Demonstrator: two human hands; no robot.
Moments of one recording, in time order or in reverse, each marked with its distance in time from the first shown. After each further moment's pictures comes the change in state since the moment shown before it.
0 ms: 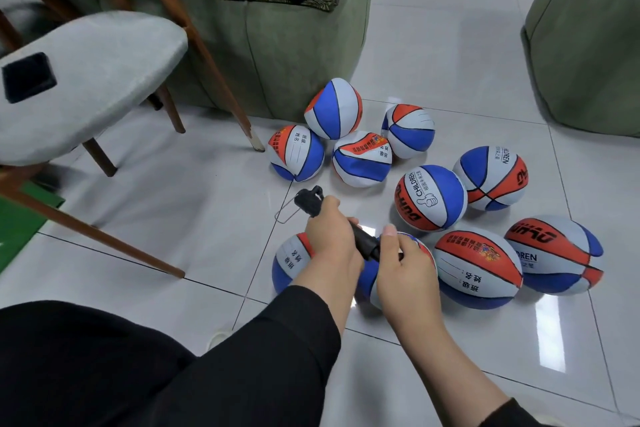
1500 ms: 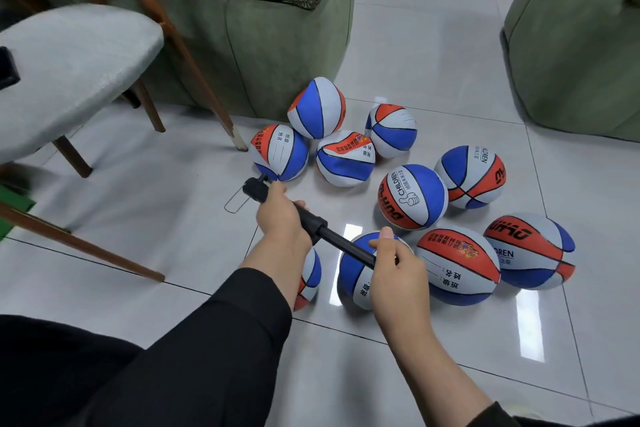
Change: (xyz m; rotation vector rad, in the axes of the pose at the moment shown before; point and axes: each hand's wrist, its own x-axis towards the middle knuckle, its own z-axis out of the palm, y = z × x) left_hand 0.030 0.039 -0.011 -0.067 0.062 0.035; right_hand 0.001 0.006 -0.012 0.069 0.028 0.106
